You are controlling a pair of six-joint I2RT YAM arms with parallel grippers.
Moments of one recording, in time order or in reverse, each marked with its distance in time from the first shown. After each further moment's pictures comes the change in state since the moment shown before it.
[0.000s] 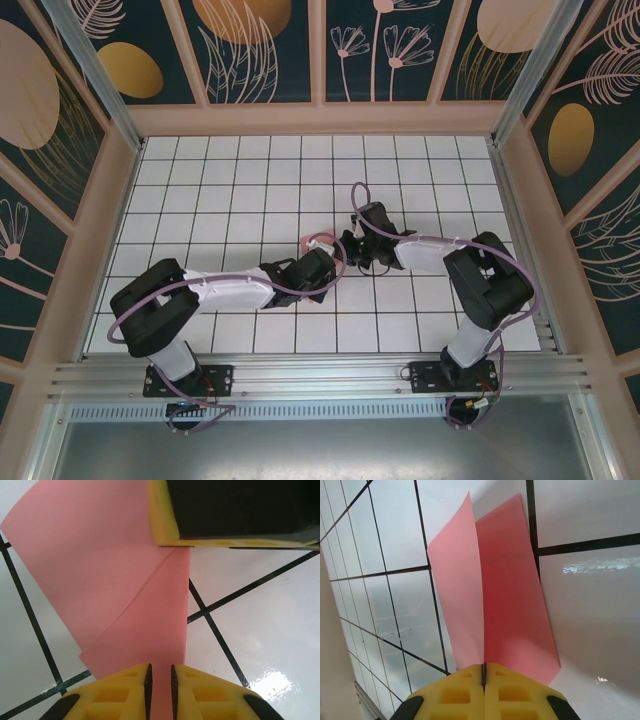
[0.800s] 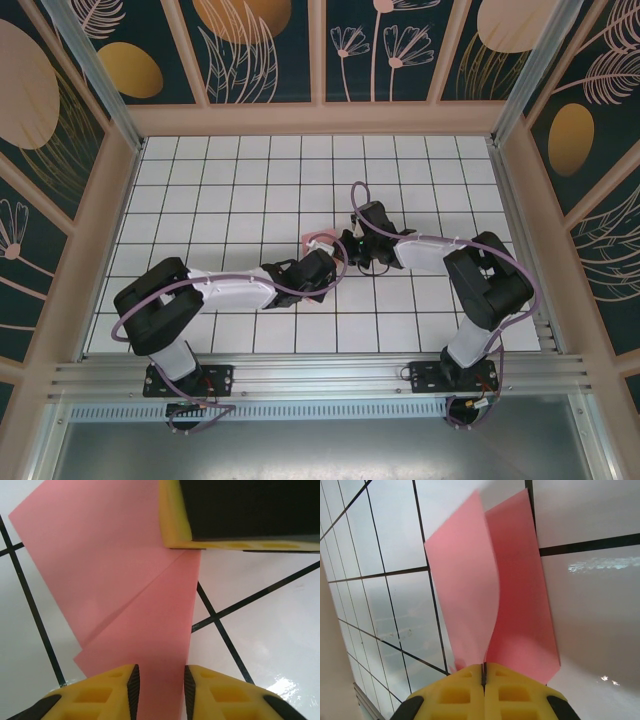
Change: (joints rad) left arm -0.003 0.021 -0.001 0.016 -0.039 -0.004; right arm 0.003 0.000 0.011 -0.018 0.005 0.004
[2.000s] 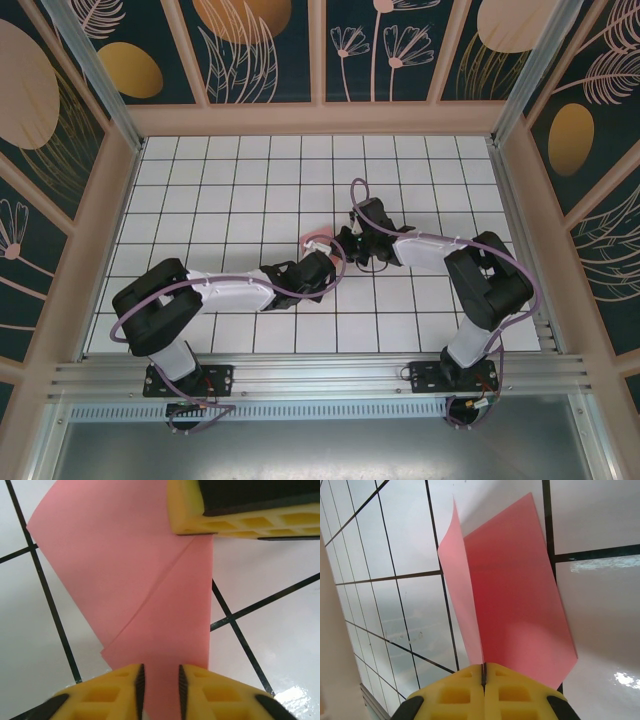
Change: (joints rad) left arm -0.003 -0.010 -0.023 0.018 -0.042 -0.010; right arm 0.006 0.000 0.035 -0.027 0.000 0.018
